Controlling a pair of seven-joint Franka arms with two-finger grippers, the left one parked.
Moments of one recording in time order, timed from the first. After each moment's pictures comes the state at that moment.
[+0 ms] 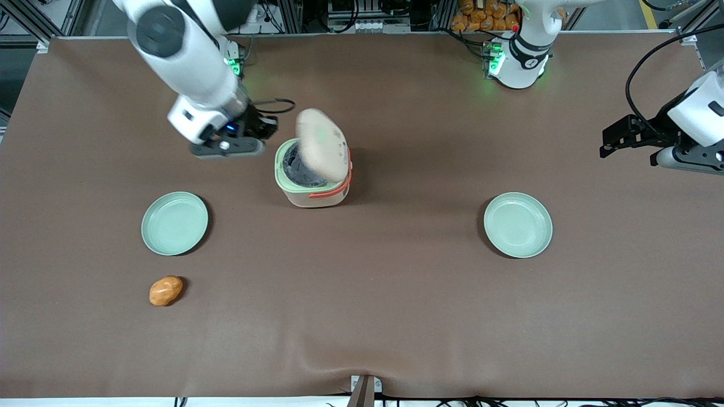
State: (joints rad) arm 0.15 0.02 0.35 -1.73 0.10 1.69 0.47
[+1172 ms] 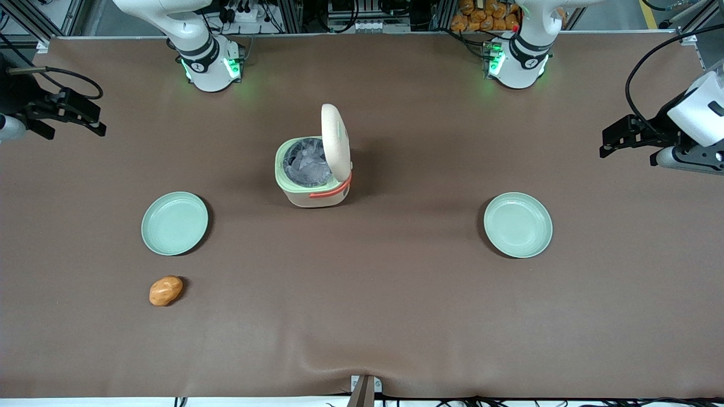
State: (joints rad) arm 0.14 -0.03 -0.11 -1.50 0.04 1.45 -0.02
